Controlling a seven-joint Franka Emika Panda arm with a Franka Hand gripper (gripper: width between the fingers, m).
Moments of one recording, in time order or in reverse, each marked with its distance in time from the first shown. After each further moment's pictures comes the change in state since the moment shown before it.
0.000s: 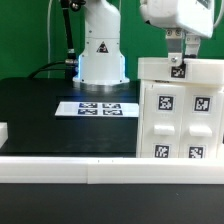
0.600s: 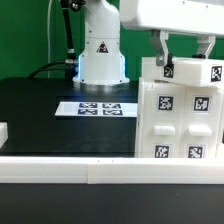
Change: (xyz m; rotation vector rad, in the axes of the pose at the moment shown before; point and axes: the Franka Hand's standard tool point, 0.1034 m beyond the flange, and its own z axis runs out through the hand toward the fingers) arm 0.002 -0.004 0.000 0.016 0.008 0.617
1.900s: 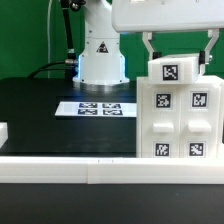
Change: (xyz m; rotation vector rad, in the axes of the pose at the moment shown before) arm -0.006 0.006 -0.004 0.013 0.031 0.903
